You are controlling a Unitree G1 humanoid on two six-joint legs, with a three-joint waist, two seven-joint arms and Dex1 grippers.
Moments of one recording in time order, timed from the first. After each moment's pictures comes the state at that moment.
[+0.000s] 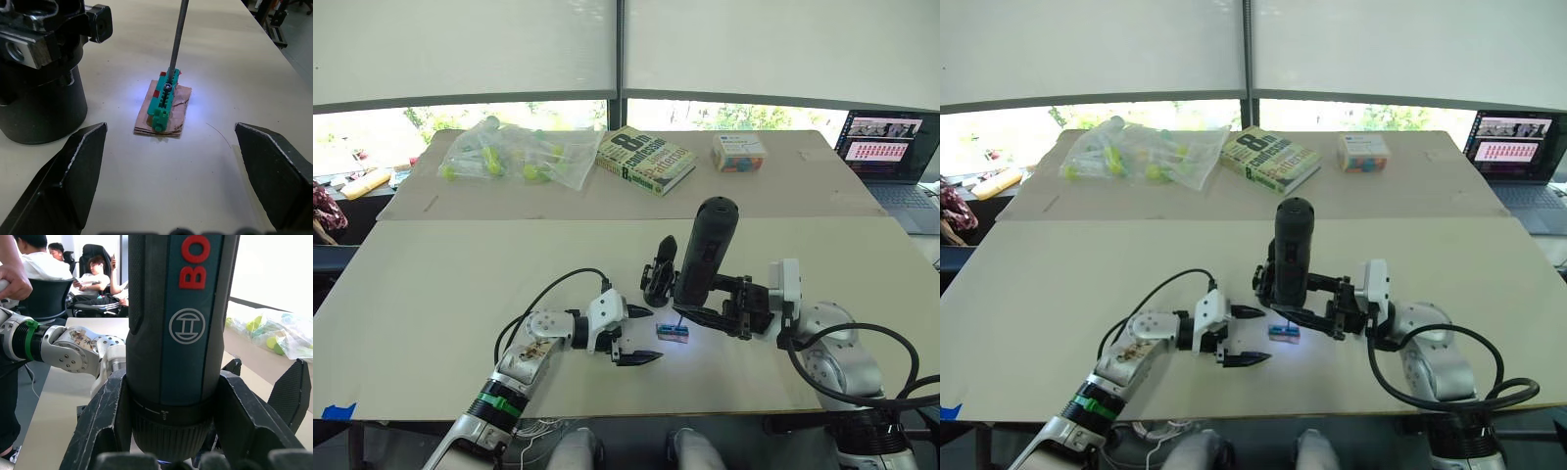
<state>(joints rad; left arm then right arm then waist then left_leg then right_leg) -0.36 0.34 -0.32 0.16 -0.16 0.09 -1.10 -0.21 -0.49 -0.03 -0.19 0.54 0.06 1.17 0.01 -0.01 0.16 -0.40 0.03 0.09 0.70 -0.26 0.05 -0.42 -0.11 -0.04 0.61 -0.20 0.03</state>
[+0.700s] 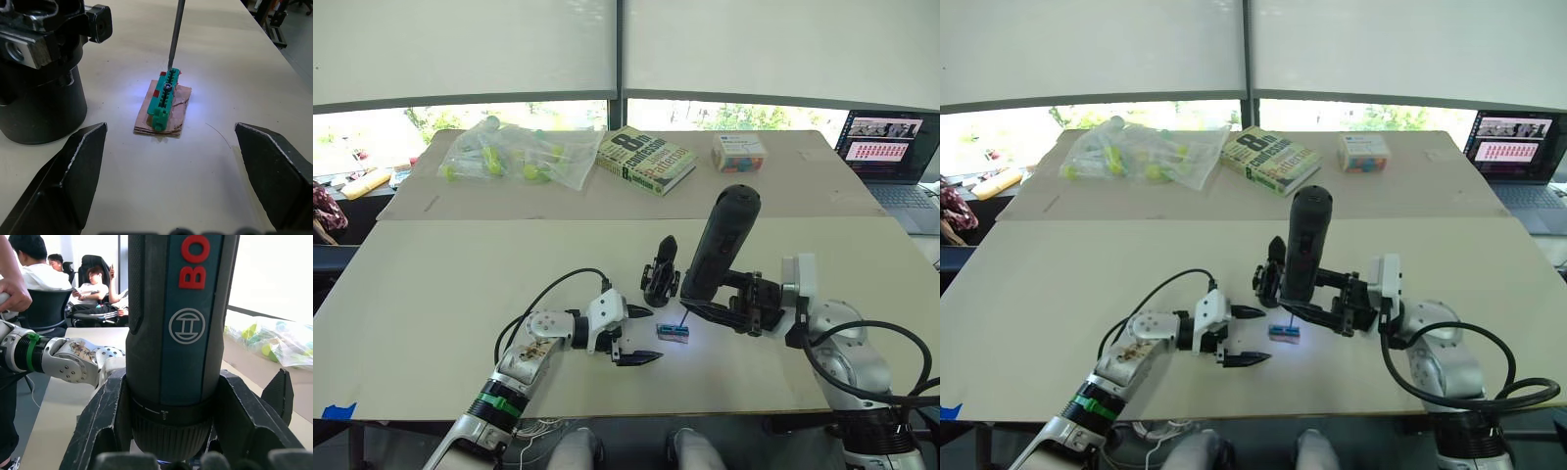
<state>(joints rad) -0.36 0.34 -0.32 0.16 -0.16 0.09 -1.10 -0.21 -0.51 -0.06 -0.20 0.61 0.07 1.17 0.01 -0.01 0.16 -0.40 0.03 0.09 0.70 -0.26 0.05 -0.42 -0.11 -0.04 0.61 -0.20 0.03</state>
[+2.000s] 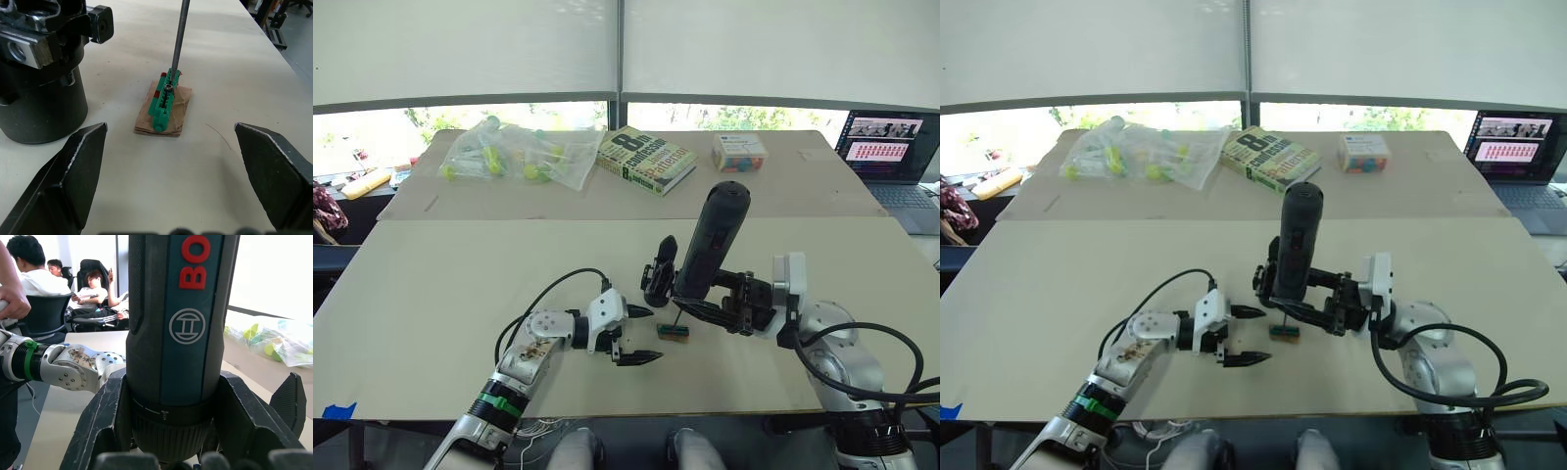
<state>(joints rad) -0.36 0.33 -0.32 0.16 -0.16 0.09 -1.11 -0.21 -0.48 -0.04 -0.22 0.59 0.11 1.13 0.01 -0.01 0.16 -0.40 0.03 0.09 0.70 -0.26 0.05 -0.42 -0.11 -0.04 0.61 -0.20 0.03</state>
